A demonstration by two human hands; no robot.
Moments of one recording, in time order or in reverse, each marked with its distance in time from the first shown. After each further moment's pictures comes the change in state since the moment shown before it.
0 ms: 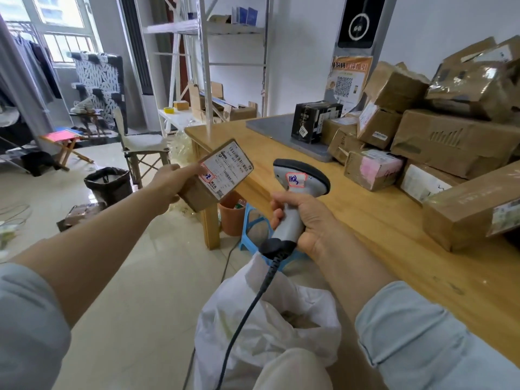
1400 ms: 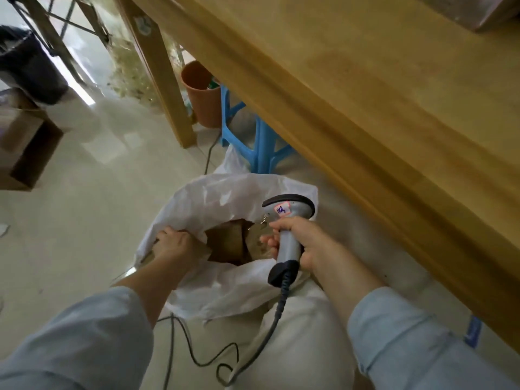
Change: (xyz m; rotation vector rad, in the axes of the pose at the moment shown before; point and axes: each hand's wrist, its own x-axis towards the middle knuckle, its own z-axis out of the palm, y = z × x) left_hand 0.031 -0.356 0.144 1.418 -0.358 -0.226; right_hand 0.171 0.168 -0.173 -0.156 0.374 0.663
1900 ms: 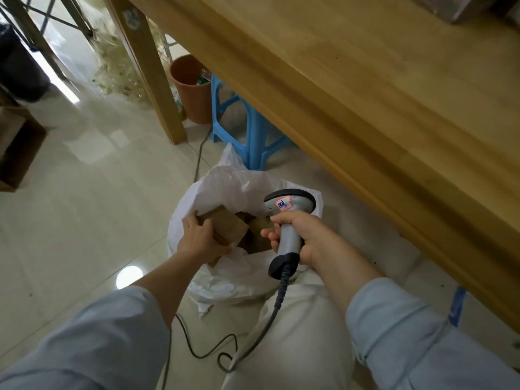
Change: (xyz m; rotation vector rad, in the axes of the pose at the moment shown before) left_hand -0.013 0.032 0.011 -0.286 -0.003 0.224; right_hand -0.021 0.015 -0.004 0.035 0.028 -0.030
